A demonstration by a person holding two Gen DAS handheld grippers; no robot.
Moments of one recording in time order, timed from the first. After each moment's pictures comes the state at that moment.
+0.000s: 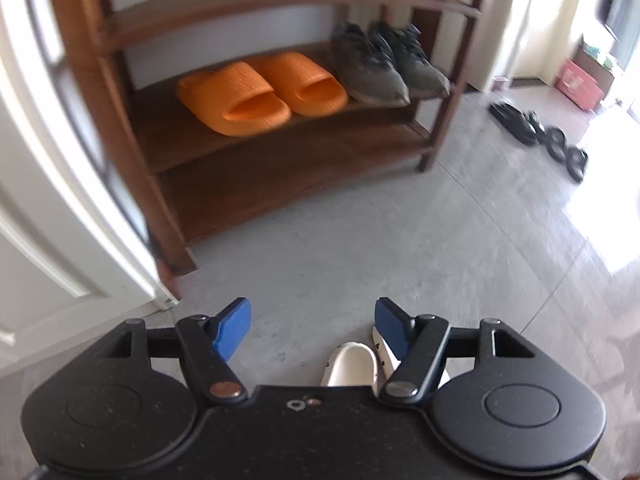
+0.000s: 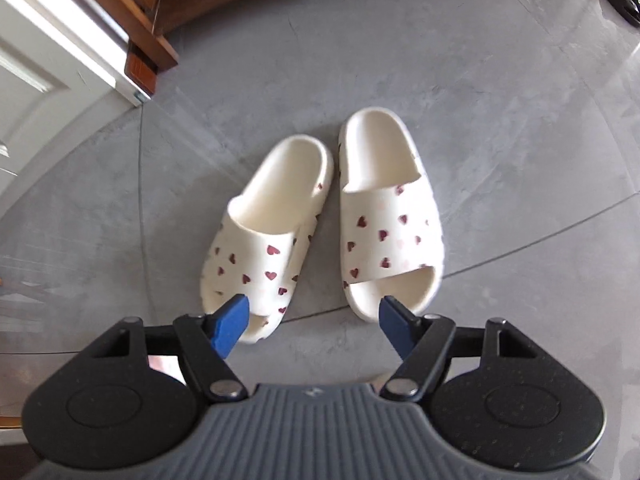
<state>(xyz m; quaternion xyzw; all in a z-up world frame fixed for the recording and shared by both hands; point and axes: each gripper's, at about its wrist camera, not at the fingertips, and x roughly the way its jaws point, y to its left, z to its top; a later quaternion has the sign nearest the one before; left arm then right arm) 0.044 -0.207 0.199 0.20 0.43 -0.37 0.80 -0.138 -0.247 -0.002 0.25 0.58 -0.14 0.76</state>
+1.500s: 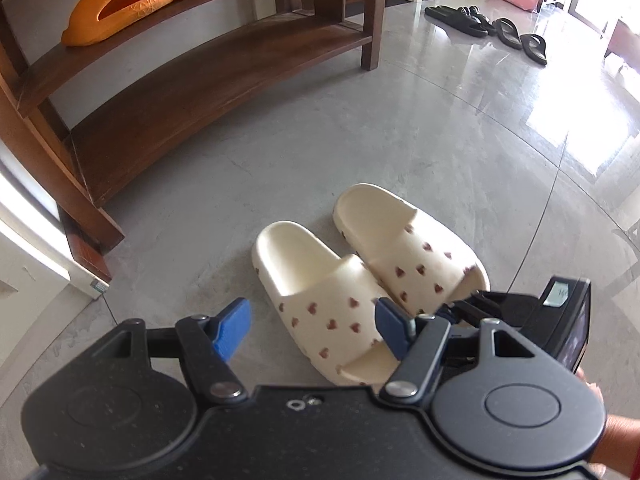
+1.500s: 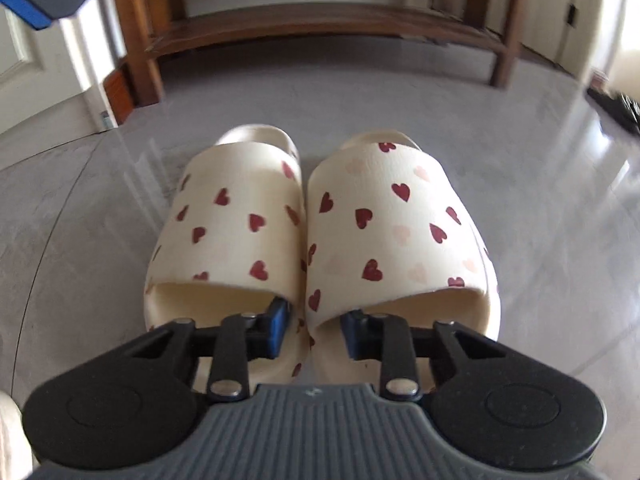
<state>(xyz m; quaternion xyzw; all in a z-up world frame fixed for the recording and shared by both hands) 0.003 -0.224 0.044 0.29 0.42 -0.43 0.74 -0.103 -0.266 -0.123 0.12 0.41 -0.17 0.89</state>
